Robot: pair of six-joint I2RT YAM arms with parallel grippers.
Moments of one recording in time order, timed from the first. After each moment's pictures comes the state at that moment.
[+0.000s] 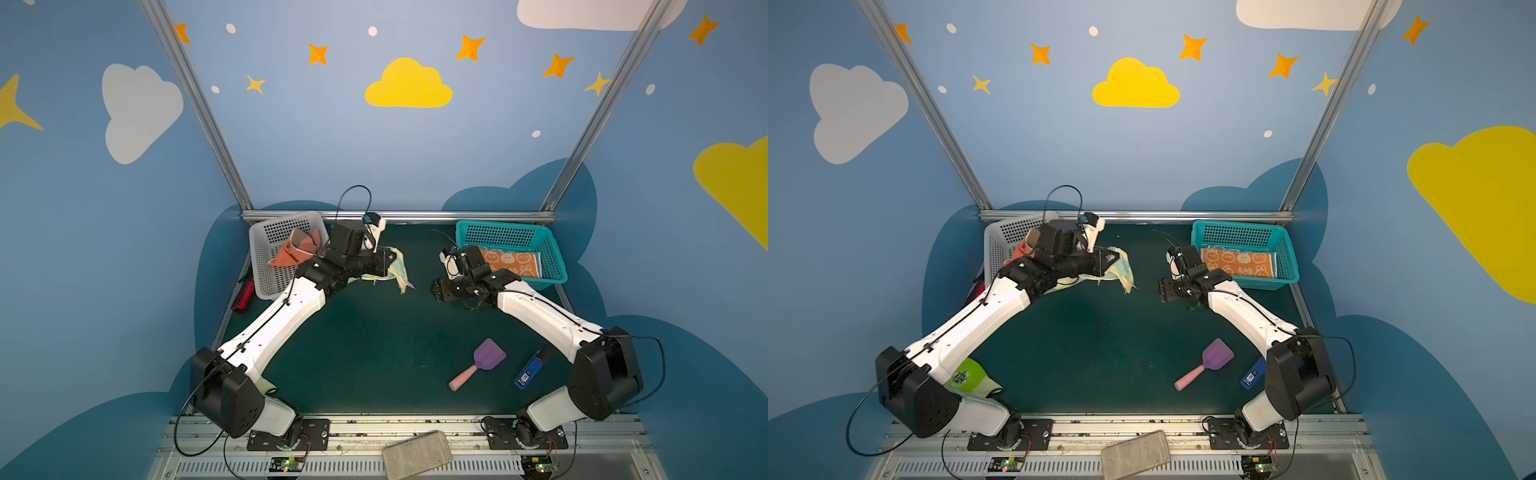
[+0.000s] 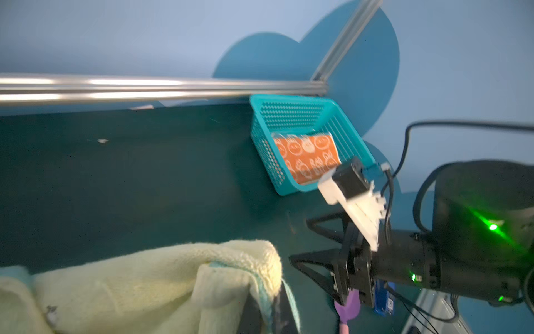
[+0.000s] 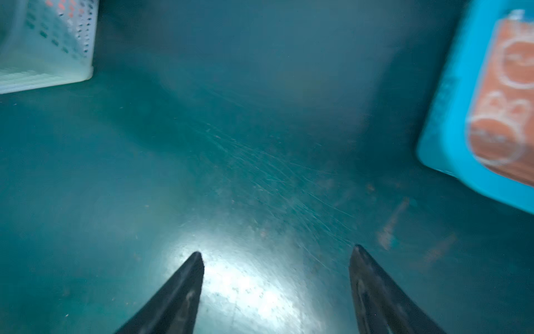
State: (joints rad) left arm -0.54 1.49 1.37 -0.42 0.29 -0.36; right arm 0.53 1.50 1.16 -0.56 0.01 0.23
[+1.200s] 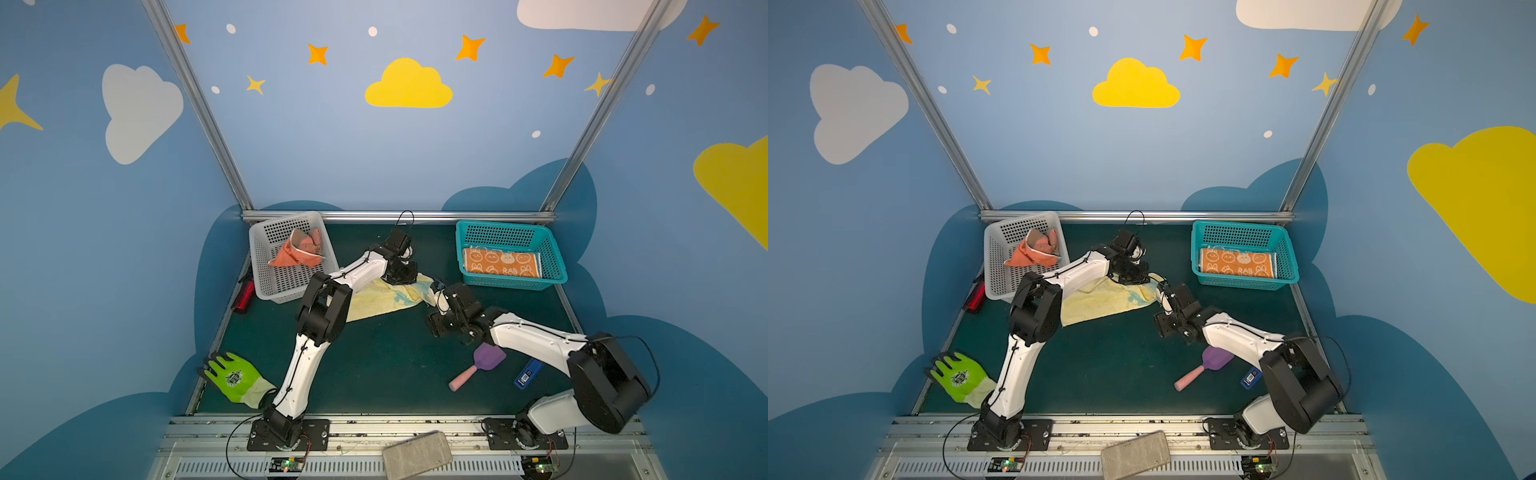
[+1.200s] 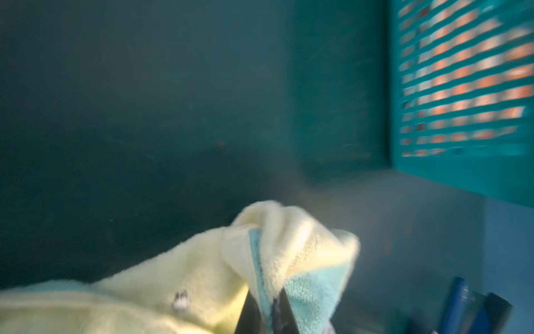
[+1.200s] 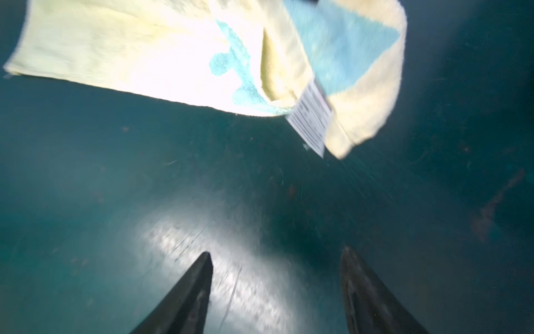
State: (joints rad) left arm -0.54 2.35 1.92 -0.64 0.32 -0.50; right arm 0.67 1.52 0.83 -0.25 0.01 0.15
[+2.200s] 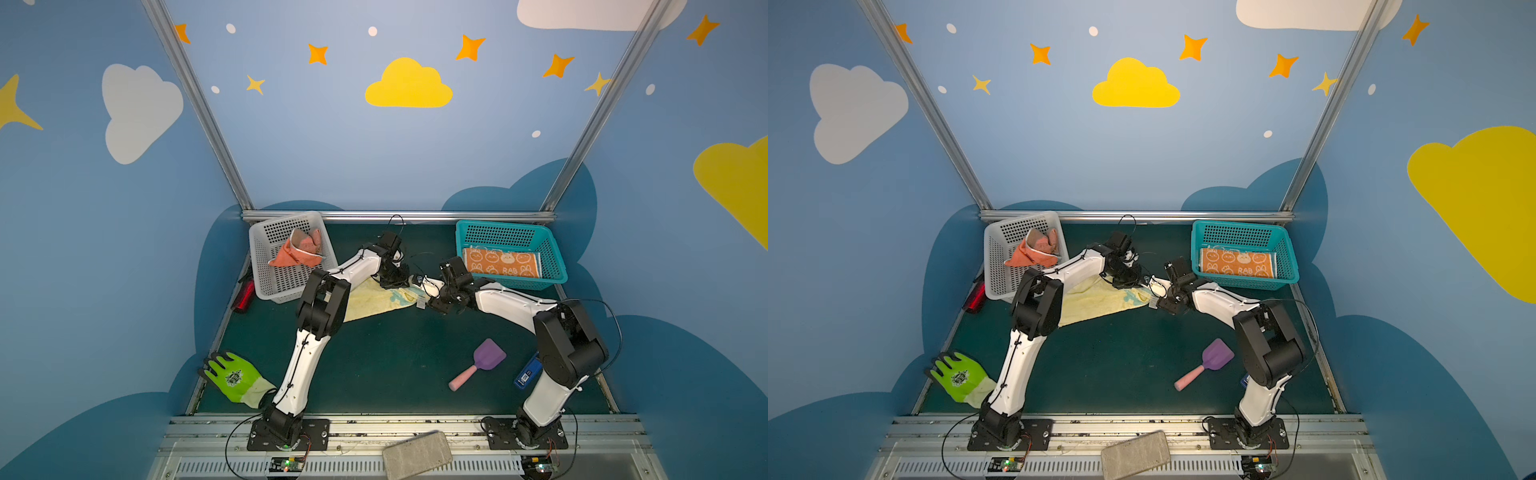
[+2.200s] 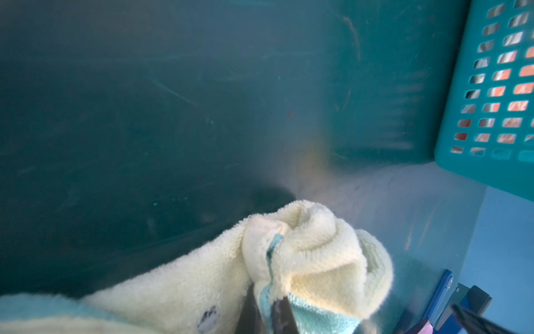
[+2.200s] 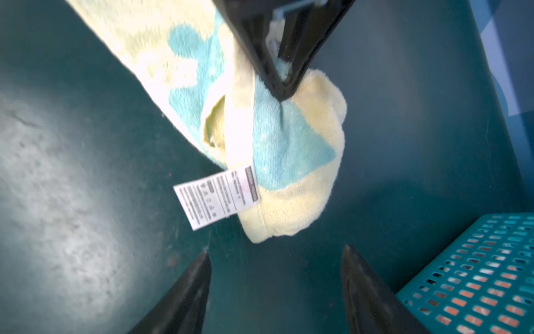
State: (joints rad) left arm -0.47 2.39 1.94 -0.71 0.43 -0.52; right arm 0.54 1.76 1.09 -0.29 -0.05 -0.74
